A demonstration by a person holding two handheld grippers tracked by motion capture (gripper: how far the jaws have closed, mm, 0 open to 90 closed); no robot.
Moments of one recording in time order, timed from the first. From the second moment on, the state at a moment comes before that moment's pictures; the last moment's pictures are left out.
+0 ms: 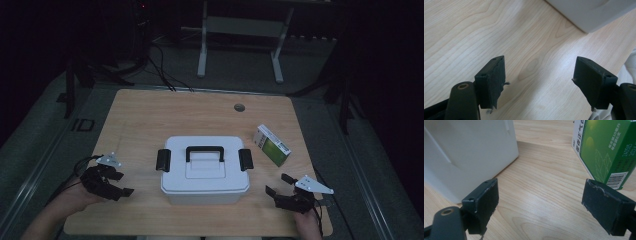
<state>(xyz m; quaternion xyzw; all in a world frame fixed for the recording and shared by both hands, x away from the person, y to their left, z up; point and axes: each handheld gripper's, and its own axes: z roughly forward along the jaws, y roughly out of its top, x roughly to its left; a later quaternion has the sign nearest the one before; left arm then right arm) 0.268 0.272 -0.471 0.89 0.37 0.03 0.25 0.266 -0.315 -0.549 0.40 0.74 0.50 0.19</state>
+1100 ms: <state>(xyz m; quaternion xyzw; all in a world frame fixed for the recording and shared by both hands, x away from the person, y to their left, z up) 0.284 0.236 -0.401 0.95 0.29 0.00 0.15 0.266 -0.315 -0.550 0.40 0.74 0.51 0.18</state>
